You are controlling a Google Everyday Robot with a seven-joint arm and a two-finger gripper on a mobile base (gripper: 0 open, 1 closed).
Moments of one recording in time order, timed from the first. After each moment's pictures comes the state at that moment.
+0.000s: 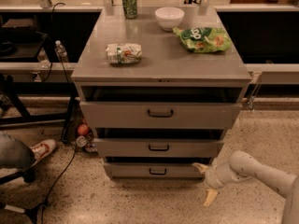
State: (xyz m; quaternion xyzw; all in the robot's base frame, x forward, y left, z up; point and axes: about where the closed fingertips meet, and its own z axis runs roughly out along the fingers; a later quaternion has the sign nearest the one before) arm 0.510 -0.224 0.308 -0.71 0.64 0.17 0.25
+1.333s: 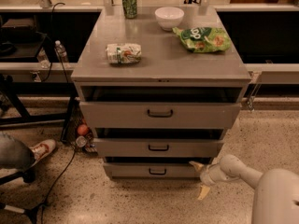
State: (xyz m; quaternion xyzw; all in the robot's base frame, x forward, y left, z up) arm 0.571 -0.238 0.215 -0.72 0.63 0.11 0.27
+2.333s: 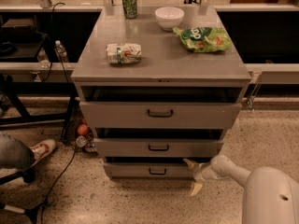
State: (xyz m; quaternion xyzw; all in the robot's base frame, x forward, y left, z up) arm 0.602 -0.210 0.190 -0.73 0.62 0.08 0.29
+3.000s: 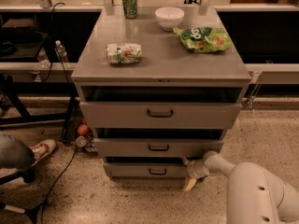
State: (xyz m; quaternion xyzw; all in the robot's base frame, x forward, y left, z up) arm 0.634 -0.194 0.166 -0.72 0.63 0.07 0.28
